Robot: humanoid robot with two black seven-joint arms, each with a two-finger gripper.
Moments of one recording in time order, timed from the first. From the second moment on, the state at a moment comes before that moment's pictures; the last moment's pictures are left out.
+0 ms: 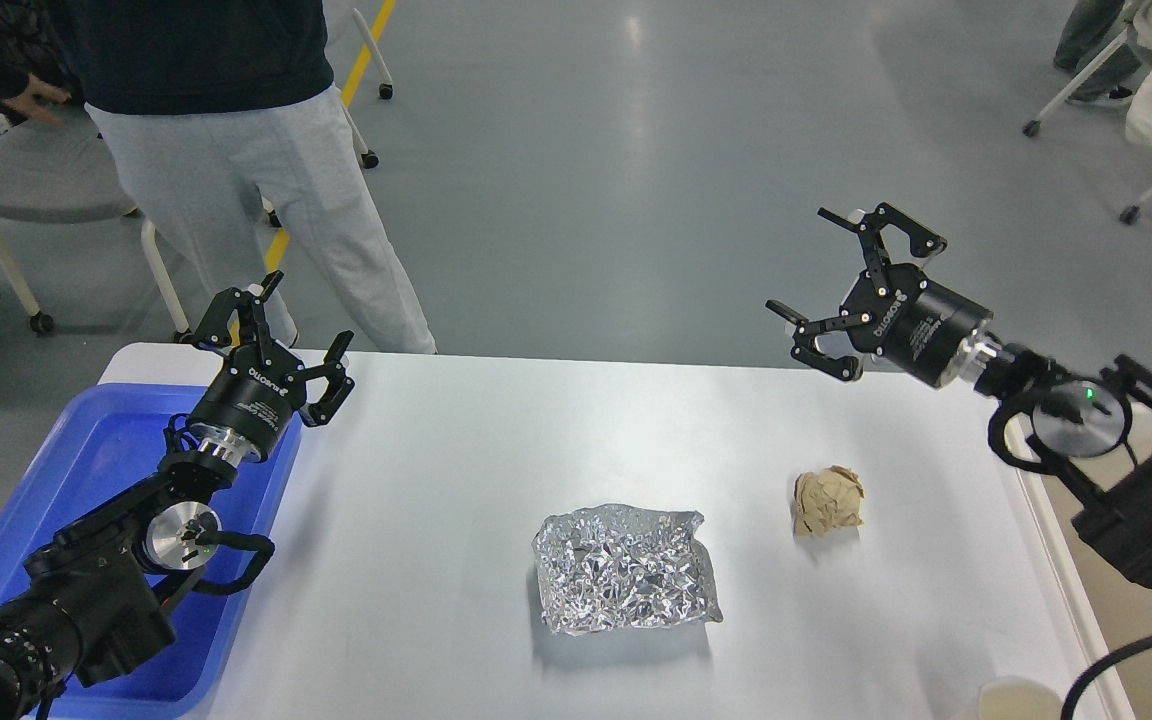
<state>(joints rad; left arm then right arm) -0.64 0.30 -0.66 -0.46 0.07 -0.60 -0.60 0.78 -0.44 0.78 0.85 0.02 0.50 -0.12</state>
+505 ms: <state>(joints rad) -0.64 0.30 -0.66 -0.46 0.07 -0.60 -0.60 1.10 -0.65 0.33 1.02 -0.14 0.41 -0.13</state>
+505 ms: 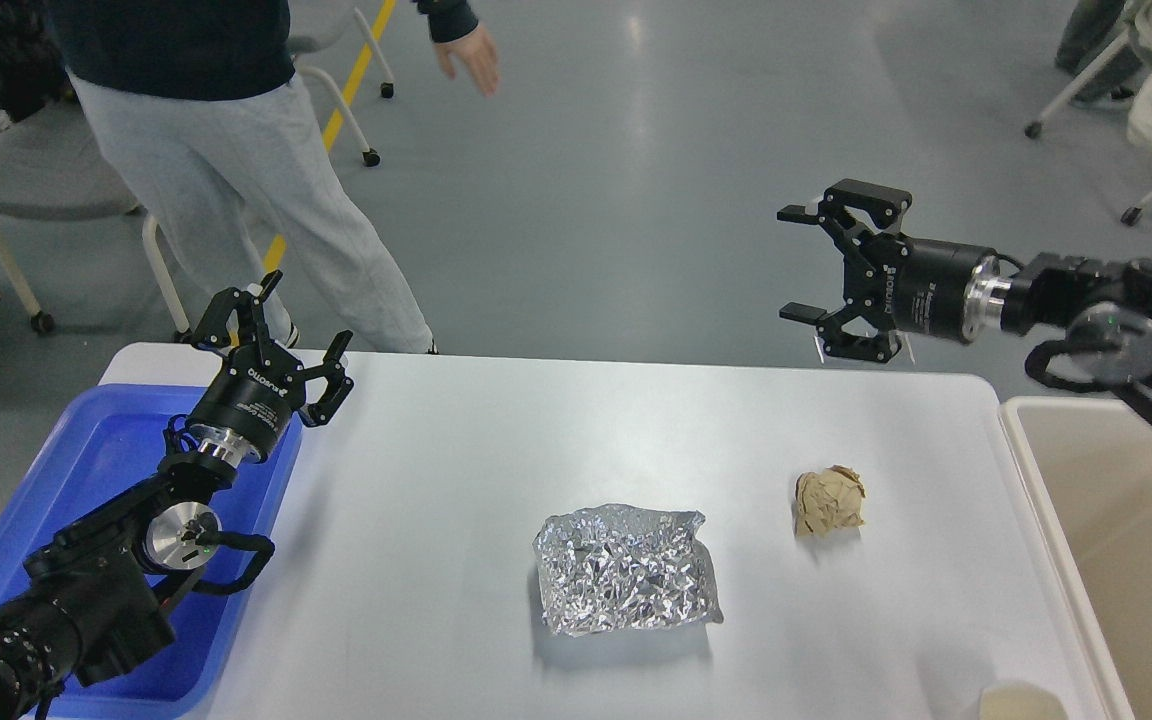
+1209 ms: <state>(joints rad) -0.64 0.30 -0.66 -0.46 0.07 -0.60 -0.60 1.29 -1.06 -0.12 1.41 -0.35 0.40 -0.12</state>
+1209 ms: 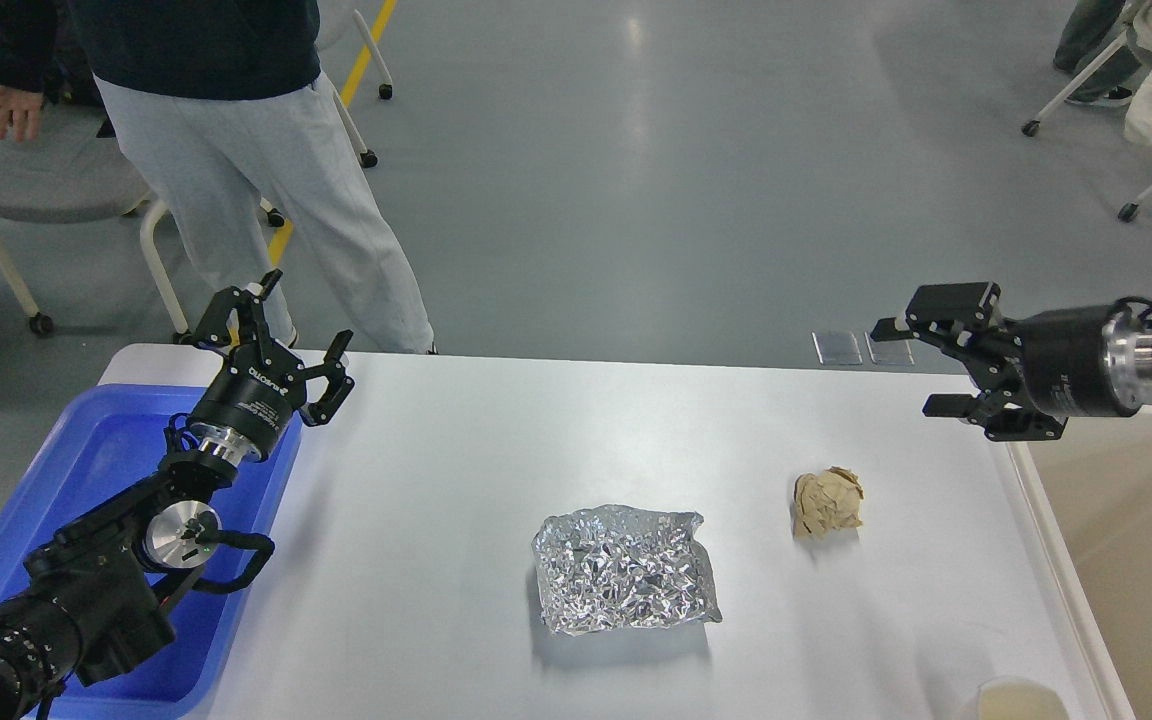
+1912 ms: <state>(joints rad) -0.64 0.30 -0.66 -0.46 0.07 -0.60 -0.60 1.07 -1.36 -0.20 1.58 -0.78 0.39 -0.06</state>
